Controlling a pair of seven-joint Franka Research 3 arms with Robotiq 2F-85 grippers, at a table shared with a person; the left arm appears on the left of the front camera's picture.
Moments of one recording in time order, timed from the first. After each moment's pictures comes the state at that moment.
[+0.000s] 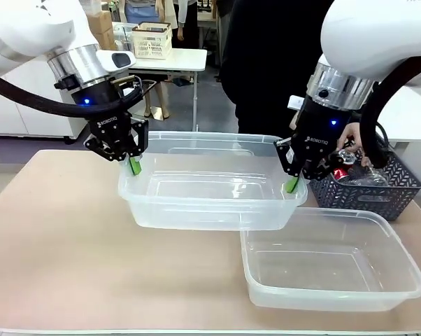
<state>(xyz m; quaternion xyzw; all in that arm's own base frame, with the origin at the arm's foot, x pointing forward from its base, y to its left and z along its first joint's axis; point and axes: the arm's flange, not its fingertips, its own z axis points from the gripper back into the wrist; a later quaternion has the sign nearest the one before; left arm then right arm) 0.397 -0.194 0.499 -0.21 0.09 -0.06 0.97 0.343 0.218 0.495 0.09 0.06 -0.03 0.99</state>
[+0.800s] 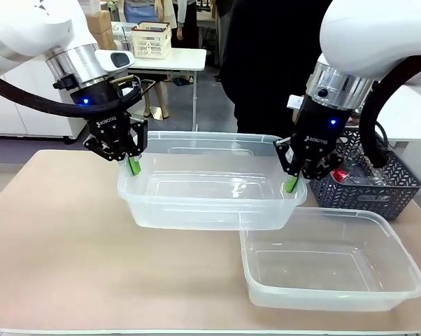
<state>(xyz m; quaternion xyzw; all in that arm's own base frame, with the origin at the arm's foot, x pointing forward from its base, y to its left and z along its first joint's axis) 0.397 -0.194 0.499 -0.21 0.09 -0.06 0.97 0.343 0.218 0.495 0.09 0.06 -0.03 0.99</state>
